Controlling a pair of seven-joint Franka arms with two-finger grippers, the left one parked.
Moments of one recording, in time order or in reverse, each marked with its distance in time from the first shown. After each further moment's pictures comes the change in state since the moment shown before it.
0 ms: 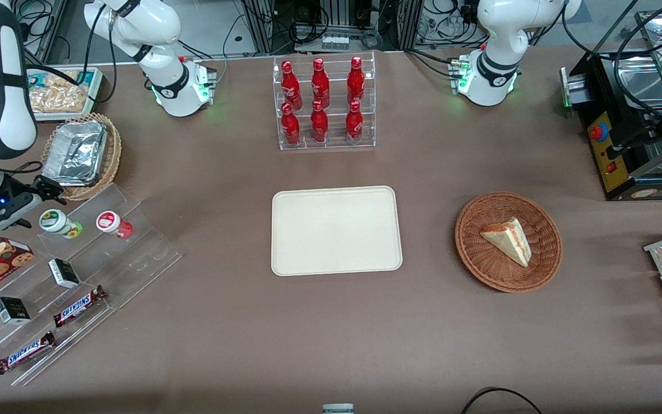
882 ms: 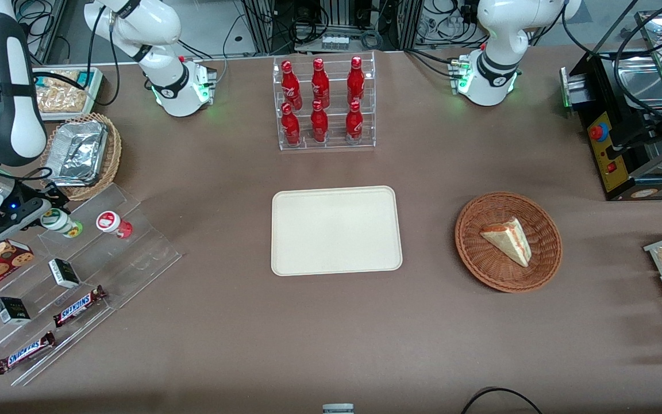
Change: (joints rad) arm 0.002 0.023 0.006 -0.005 0.010 0.028 0.000
